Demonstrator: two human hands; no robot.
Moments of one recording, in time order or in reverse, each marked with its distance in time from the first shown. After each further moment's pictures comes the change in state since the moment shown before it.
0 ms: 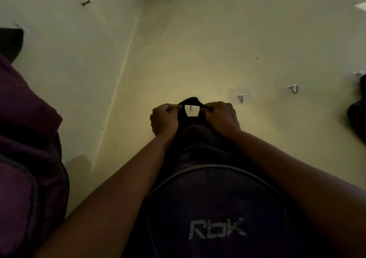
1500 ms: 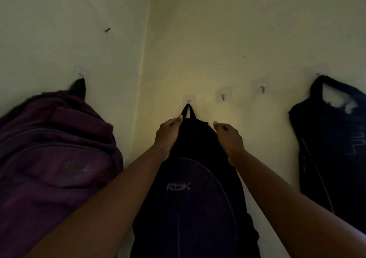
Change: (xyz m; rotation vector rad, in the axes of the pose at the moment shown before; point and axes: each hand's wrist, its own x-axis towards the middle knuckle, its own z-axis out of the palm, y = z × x) left_hand -0.135 0.144 -0.076 0.128 -0.346 -0.412; right_hand -0.117 -0.025 -0.127 0.572 -0.223 0.578
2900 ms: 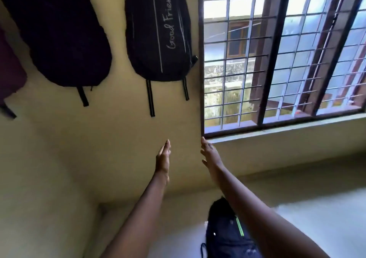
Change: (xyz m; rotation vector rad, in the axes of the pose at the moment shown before) left_hand -0.721 0.080 0.058 -0.333 -0.517 -1.033; right_hand -0.667 -0.028 -0.372 -0.052 0.249 1.012
